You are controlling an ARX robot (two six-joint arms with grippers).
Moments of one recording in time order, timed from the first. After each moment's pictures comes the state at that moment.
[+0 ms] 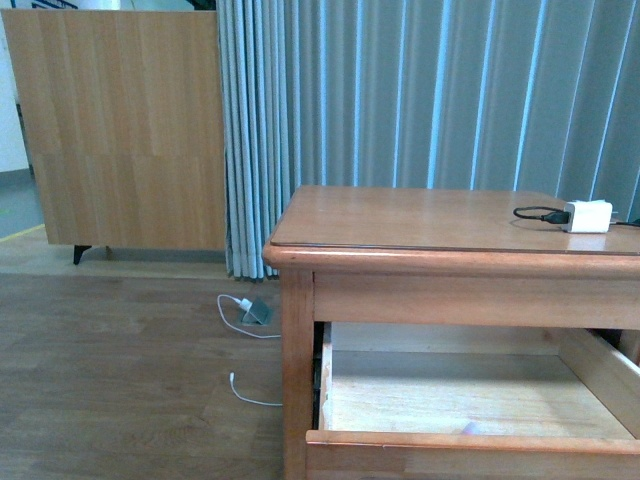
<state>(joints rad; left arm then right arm) 0.00 0.11 0.02 0.09 0.00 -0.01 0.00 0.32 0.08 0.23 0.00 0.00</state>
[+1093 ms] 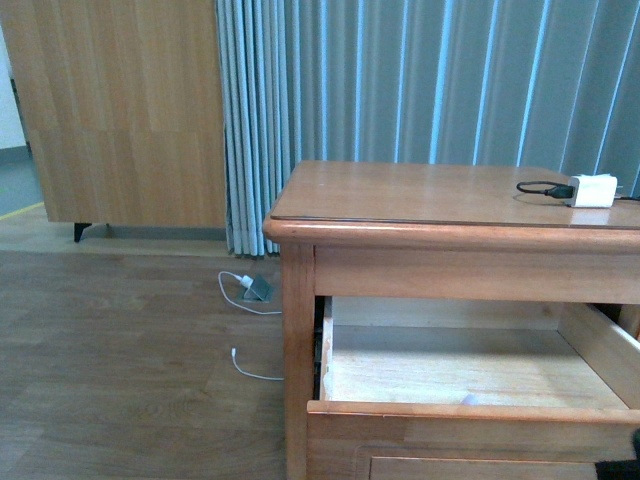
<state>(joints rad) 0.00 0.00 0.02 0.00 0.00 0.00 0.14 1.33 0.47 0.21 -0.02 0.08</state>
